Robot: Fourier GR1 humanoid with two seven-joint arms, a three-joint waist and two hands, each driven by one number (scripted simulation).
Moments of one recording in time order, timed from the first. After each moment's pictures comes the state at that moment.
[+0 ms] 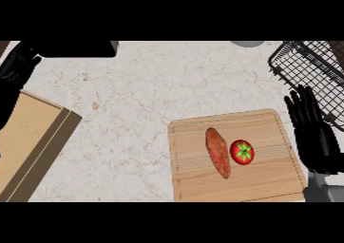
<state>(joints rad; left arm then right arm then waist) -0.31 0.63 -0.06 -1.61 0.21 0.08 0.18 -0.06 -0.26 0.00 -1.51 -0.38 -0.03 -0.23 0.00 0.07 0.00</state>
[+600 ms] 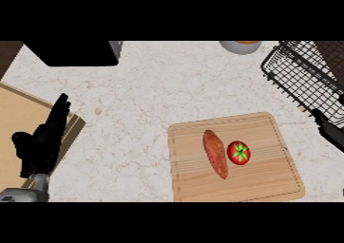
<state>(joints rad) -0.05 0.37 -0.14 -1.53 0.16 0.26 0.09 -0.06 -0.34 -0.21 -1.52 -0.25 -0.35 -0.17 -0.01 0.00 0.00</state>
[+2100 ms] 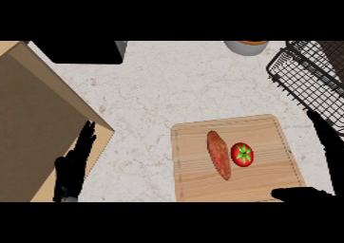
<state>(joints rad) 0.08 0.22 -0.23 -1.43 0.08 0.32 -0.01 0.03 -0.67 0.34 -2.14 0.48 -0.13 0.97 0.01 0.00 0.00</state>
